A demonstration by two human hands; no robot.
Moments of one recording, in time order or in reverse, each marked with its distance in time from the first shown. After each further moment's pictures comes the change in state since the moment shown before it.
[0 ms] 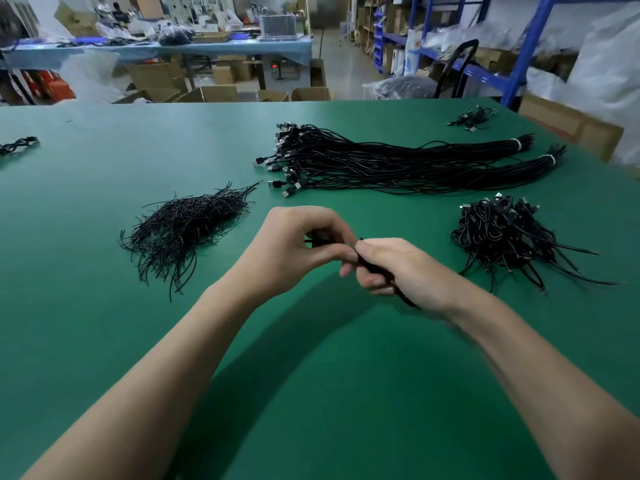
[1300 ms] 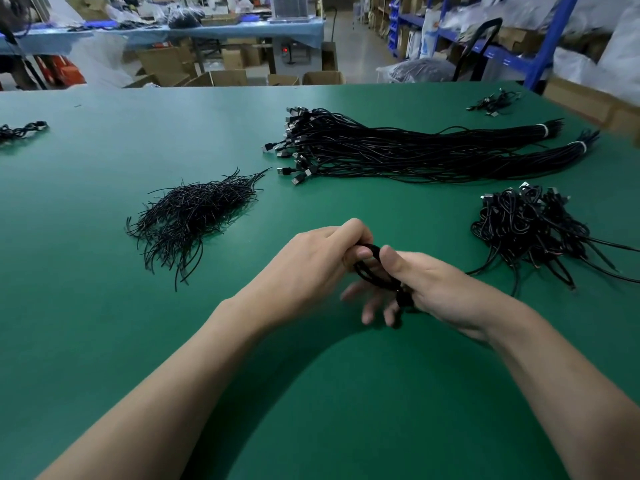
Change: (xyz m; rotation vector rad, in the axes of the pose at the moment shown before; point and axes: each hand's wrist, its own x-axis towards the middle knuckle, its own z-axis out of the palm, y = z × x) left_hand -0.020 0.000 0.023 0.251 -0.117 -0.062; right_hand -0.008 0.026 -0.006 0.126 -0.108 0.126
